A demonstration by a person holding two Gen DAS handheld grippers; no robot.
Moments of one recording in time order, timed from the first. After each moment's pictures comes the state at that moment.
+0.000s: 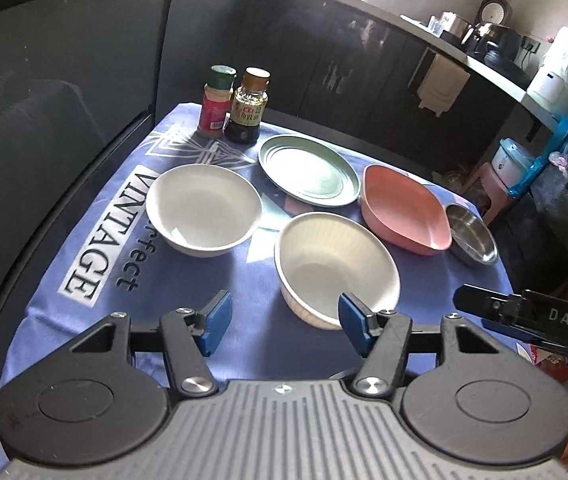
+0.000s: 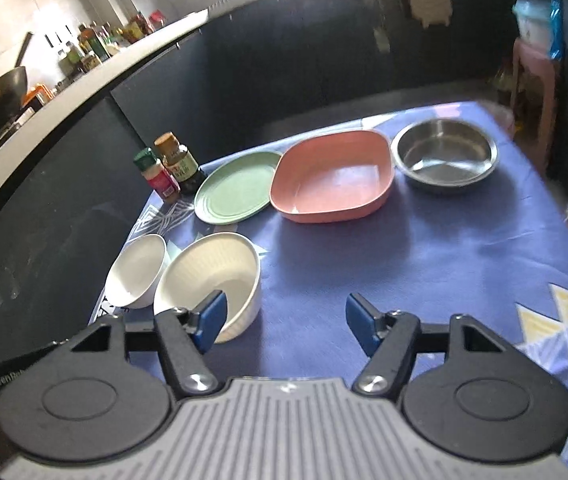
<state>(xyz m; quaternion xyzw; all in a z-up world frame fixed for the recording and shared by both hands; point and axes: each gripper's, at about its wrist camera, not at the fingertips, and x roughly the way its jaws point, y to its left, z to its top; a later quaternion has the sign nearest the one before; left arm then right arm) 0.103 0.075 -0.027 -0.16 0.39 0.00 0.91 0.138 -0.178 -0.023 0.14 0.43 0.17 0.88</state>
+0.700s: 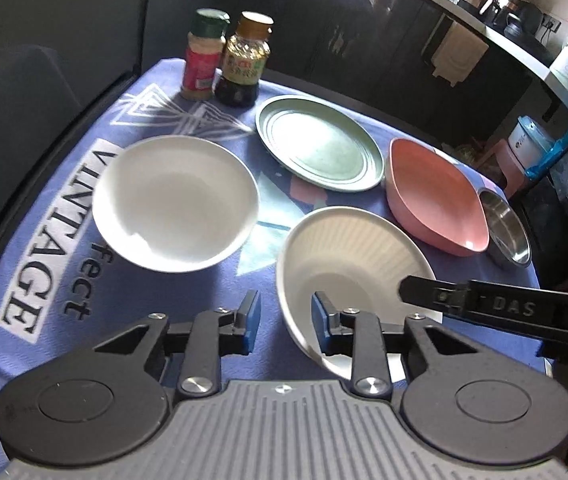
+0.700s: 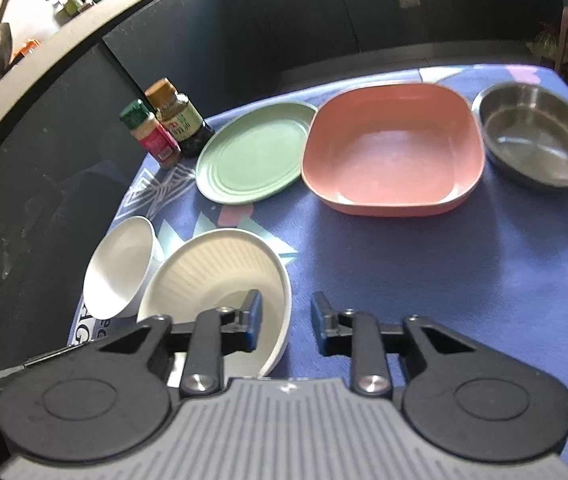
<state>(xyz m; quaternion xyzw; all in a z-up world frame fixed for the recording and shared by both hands) 0.171 0.075 -0.069 -0.16 0.44 -0.01 0.88 0.204 -0.134 -0.063 0.13 0.50 0.20 0.84</state>
